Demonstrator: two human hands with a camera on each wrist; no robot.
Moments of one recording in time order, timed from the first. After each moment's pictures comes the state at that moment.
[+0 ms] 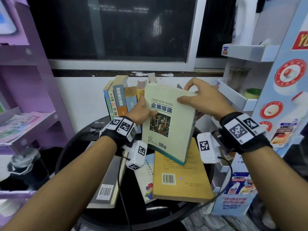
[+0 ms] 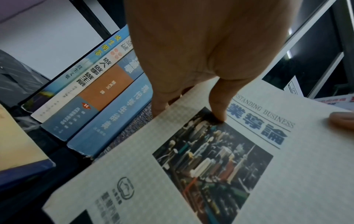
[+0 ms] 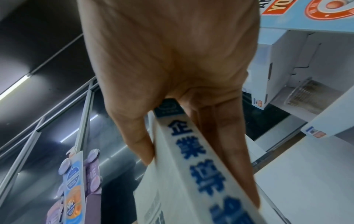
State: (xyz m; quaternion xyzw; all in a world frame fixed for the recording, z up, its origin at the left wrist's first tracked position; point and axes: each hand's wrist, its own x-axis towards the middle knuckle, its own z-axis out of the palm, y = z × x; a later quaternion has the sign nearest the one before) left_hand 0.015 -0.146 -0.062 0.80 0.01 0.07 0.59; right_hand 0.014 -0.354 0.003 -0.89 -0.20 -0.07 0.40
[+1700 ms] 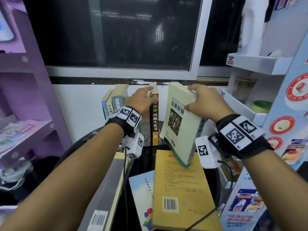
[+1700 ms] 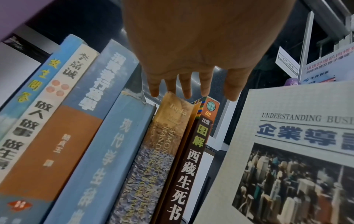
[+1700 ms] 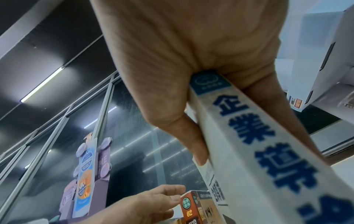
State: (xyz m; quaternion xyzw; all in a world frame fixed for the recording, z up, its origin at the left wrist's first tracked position) left_hand 0.091 -0.119 -0.028 0.90 0.03 0.19 0.39; right_hand 0.049 -0.333 0.027 -0.94 -0.16 -0.13 0.25
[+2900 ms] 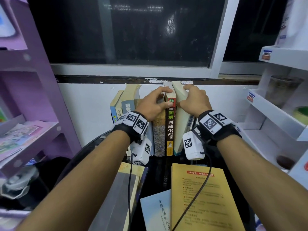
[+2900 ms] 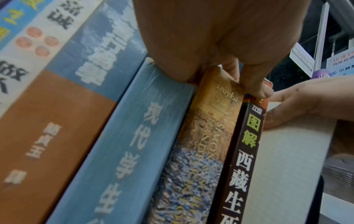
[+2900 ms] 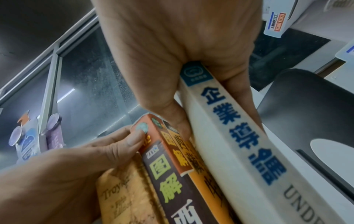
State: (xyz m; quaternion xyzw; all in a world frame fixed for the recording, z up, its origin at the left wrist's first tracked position) left_hand 0.144 -0.078 -0.049 0.84 -0.11 0.19 0.50; right_hand 0.174 -0.237 -0.013 -0.93 -0.11 -0.12 0.33
